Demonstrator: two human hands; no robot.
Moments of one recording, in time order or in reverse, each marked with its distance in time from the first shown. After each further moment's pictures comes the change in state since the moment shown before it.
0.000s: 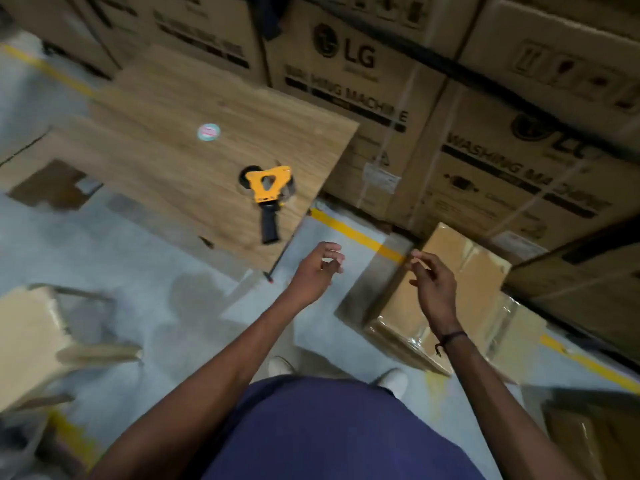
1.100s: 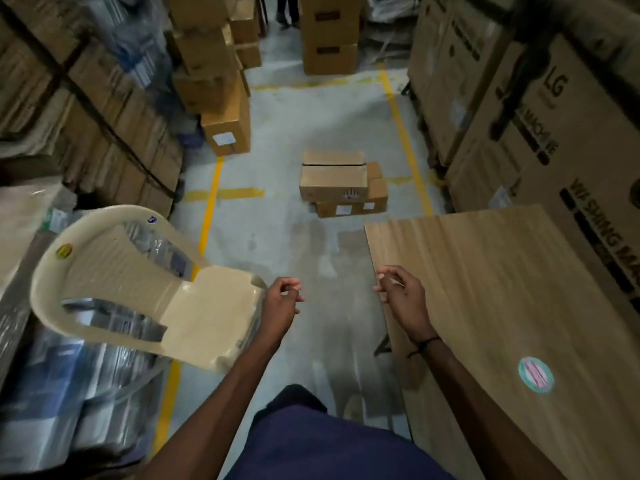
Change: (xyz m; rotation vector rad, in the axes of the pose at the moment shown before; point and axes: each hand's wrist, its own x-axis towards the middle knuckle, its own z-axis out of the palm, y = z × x) left_hand 0.018 -0.127 -0.714 -0.424 1.286 -0.286; right_hand 0.031 -0.290 0.858 -0.152 -1.110 -0.286
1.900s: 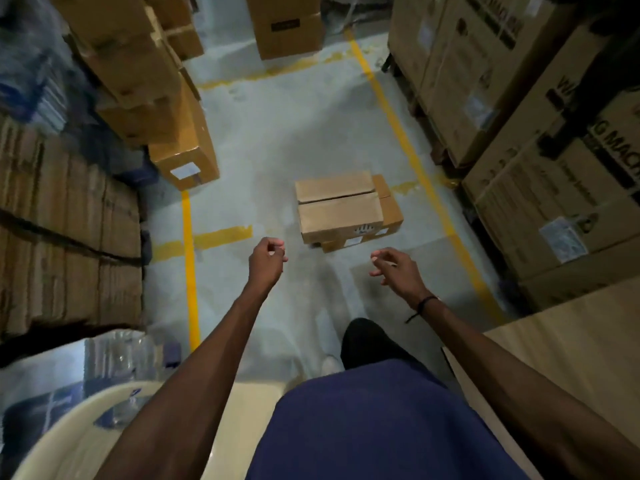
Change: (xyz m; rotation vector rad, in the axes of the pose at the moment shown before) left_hand 0.579 0.171 -0.030 0.260 -0.108 0.045; right_hand 0.471 -0.064 0.206 -0.118 -0.006 0.192
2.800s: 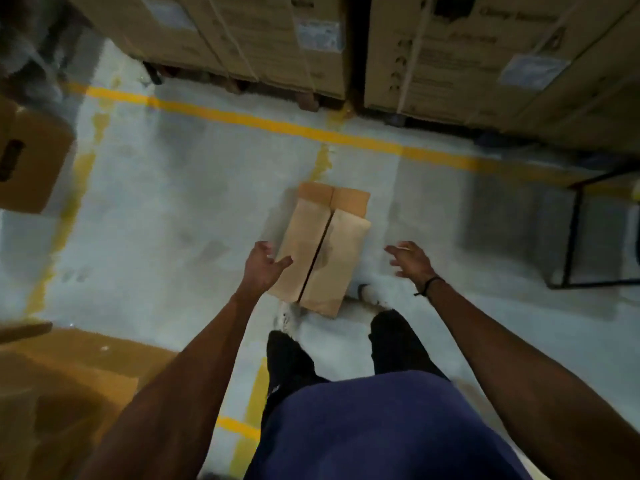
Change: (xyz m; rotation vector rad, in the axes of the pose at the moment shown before) left_hand 0.544 0.186 0.209 0.875 -0.870 0.297; right_hand 0.370 0.001 0.067 0.794 0.761 0.834
